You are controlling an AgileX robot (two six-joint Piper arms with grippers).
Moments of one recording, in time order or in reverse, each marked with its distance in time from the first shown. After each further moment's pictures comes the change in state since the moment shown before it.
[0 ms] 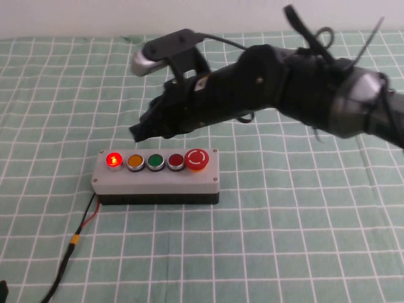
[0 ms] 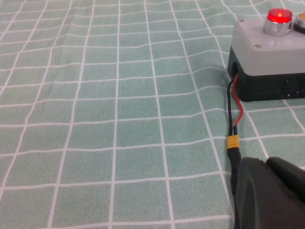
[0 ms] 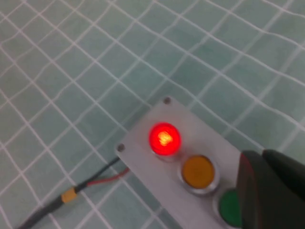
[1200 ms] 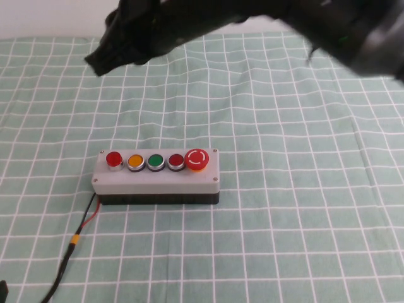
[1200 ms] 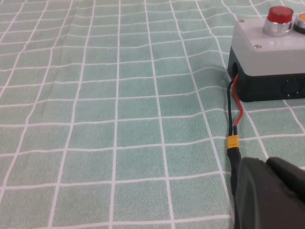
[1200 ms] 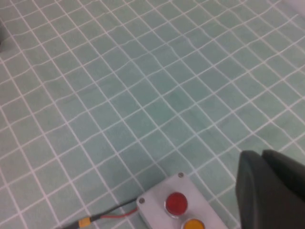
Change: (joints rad) right arm 0.096 0.016 -0.524 -0.367 0.387 0.190; left arm 0.000 0.000 0.000 0.000 0.000 0.000
